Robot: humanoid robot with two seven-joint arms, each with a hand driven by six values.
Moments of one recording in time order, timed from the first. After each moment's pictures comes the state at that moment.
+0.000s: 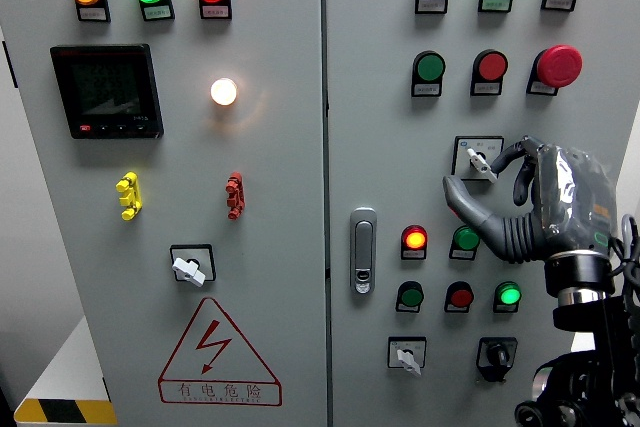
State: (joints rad) left arm 0.01 -0.10 0.05 -0.18 0.05 -0.05 -0.03; right arm 0.77 0.12 1.40 1.52 -2.56 -0.19 -0.37
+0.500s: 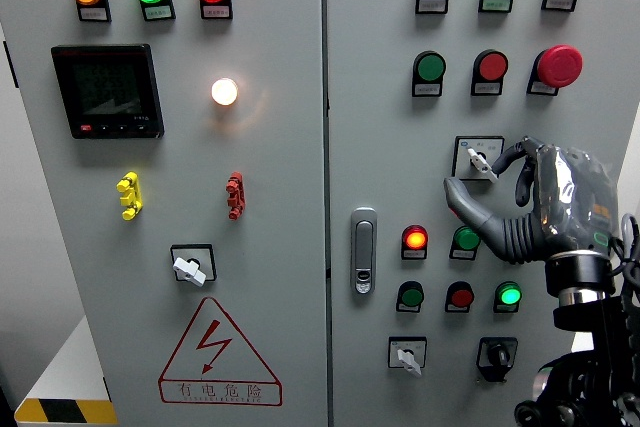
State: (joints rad) left arm 0.01 -0.10 0.05 -0.18 0.05 -0.05 -0.03; right arm 0.77 0.11 1.40 1.51 -2.58 -0.18 -0.37
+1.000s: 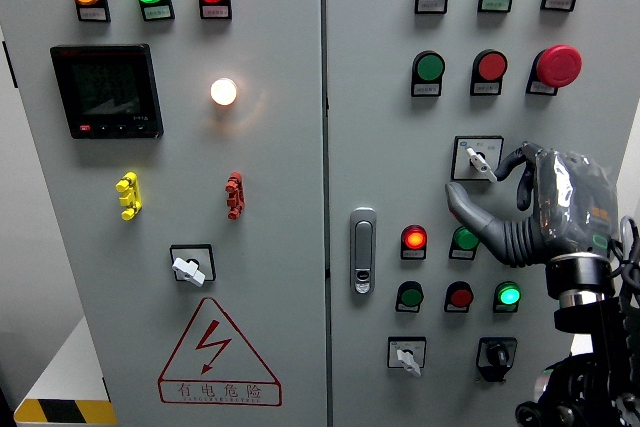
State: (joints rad) left arm 0.01 -0.10 0.05 -0.18 0.04 -0.05 -0.03; right arm 0.77 0.11 1.40 1.50 -2.60 -0.18 -0.37
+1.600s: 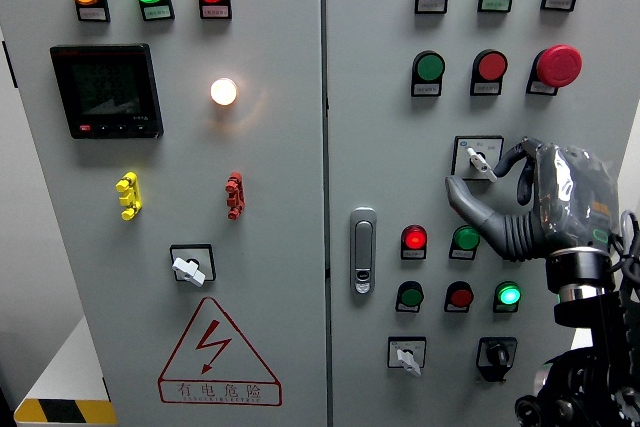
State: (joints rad) left arm 0.01 -0.10 0.05 -0.18 0.05 -0.05 -0.03; right arm 0.79 0.11 1.41 1.49 -2.60 -0.18 -0.37
